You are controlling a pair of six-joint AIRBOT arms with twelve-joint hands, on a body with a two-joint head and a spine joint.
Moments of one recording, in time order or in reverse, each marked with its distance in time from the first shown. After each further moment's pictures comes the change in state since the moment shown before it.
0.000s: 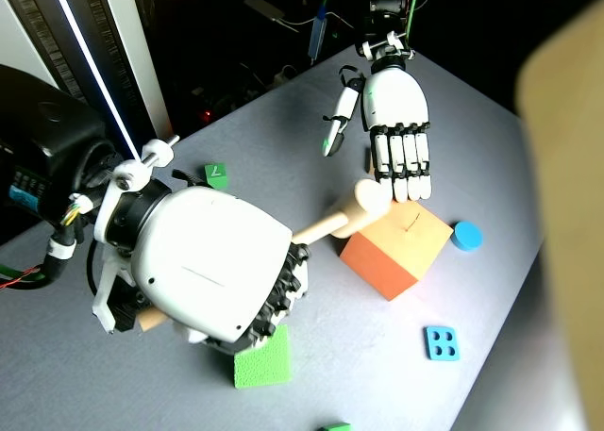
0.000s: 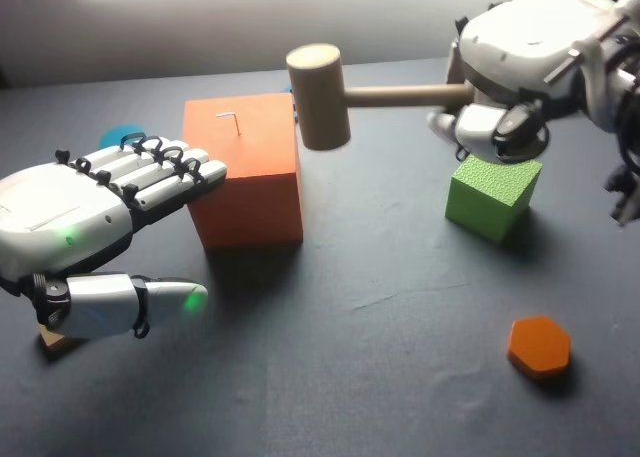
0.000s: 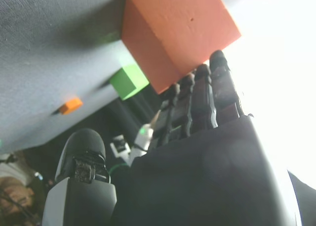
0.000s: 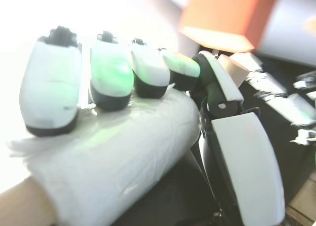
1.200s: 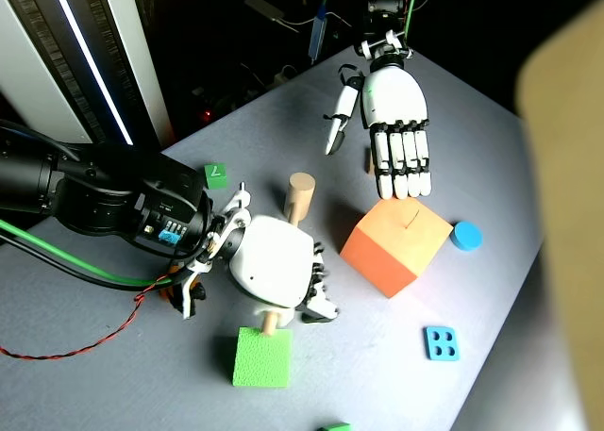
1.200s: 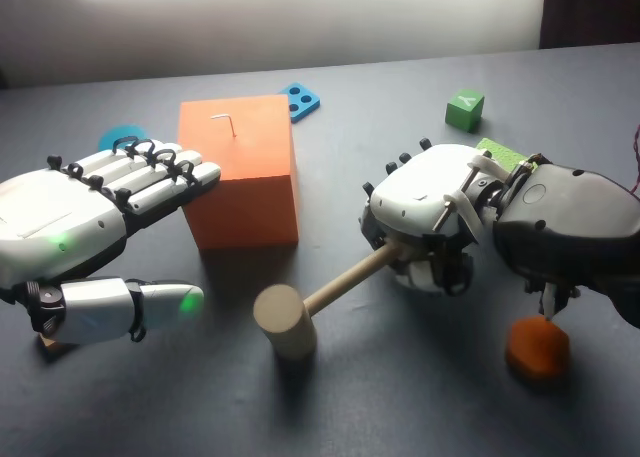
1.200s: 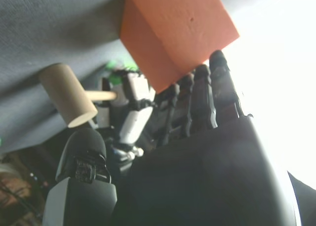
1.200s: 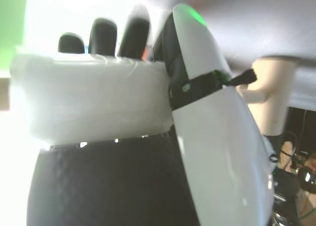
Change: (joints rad) left arm 0.041 -0.005 -0.005 -0.047 -0.056 0.016; right arm -0.183 -0.266 0.237 0.040 -0.213 -0.082
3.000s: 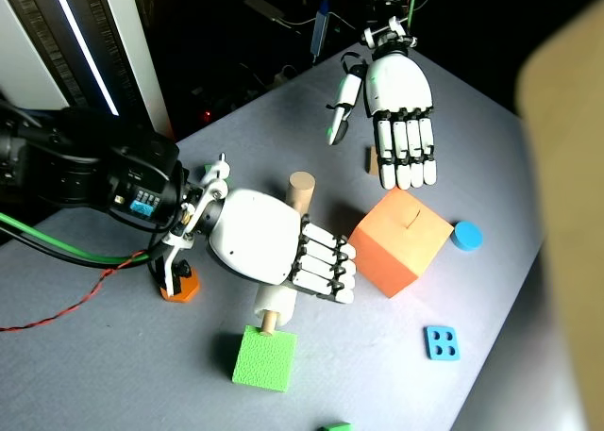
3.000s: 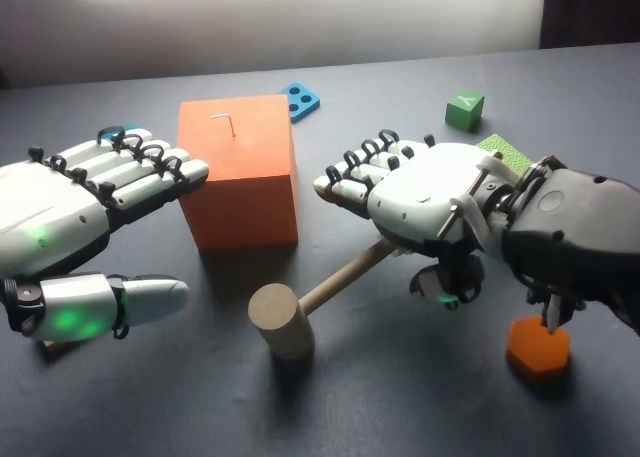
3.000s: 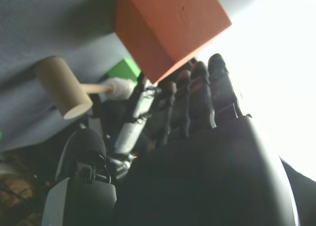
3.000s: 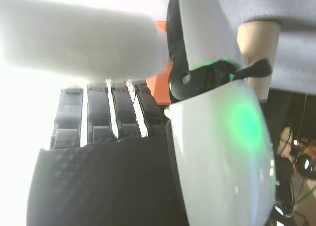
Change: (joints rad) left arm 0.014 0.043 -0.023 0.008 -0.031 -0.005; right arm 0.009 0.055 -0.115 0.008 0.056 0.009
